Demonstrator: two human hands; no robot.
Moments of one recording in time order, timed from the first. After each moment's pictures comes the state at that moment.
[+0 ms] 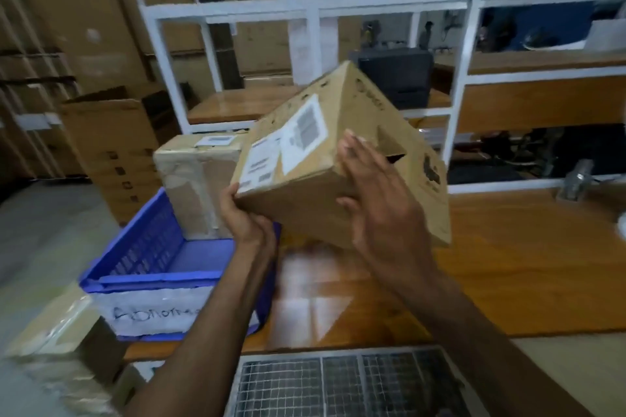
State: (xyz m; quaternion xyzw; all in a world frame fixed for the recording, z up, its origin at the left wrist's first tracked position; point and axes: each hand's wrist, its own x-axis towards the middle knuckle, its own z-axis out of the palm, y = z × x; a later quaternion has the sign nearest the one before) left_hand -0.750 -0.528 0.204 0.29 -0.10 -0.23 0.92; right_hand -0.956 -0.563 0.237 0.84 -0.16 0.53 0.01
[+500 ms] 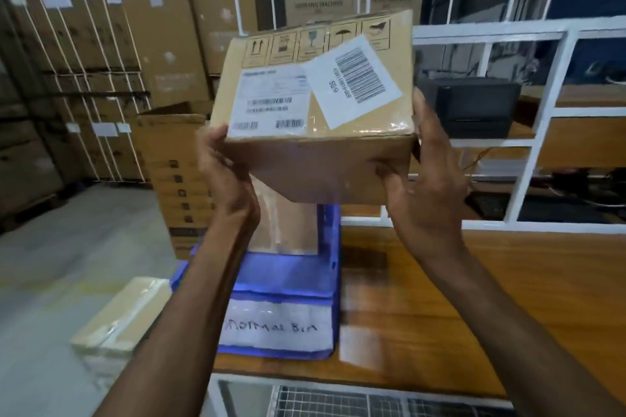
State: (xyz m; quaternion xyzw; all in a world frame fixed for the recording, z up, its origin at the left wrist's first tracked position) left_hand -0.633 -0.410 0.310 0.30 -0.25 -0.06 0.92; right_hand -0.838 -0.528 0.285 0.74 -0.11 0.66 -0.05
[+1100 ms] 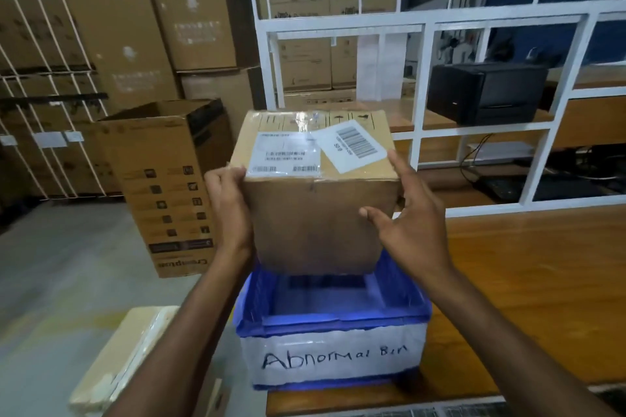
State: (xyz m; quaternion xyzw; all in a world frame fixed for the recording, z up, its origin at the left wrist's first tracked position) left_hand -0.467 -0.358 0.253 0.53 -0.26 -0.07 0.80; right_hand -0.677 -0.477 0.228 0.77 -0.26 0.52 -0.26
